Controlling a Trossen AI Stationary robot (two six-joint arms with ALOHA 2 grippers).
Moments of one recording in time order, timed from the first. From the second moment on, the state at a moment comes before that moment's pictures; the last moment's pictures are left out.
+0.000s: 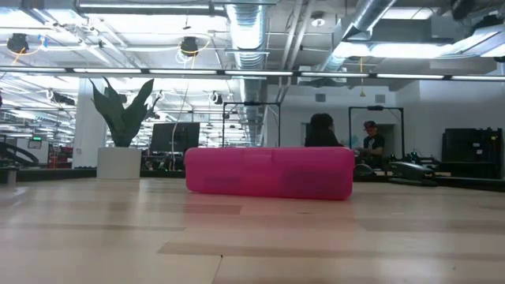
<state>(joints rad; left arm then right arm) -0.11 0.38 0.99 -0.45 -0.37 -0.39 0.12 0.18 0.74 -0.41 0.31 0.32</state>
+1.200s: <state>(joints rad) -0.11 0.00 0.01 0.15 -0.01 -0.59 0.17 0.00 0.01 0.27 0.27 0.36</state>
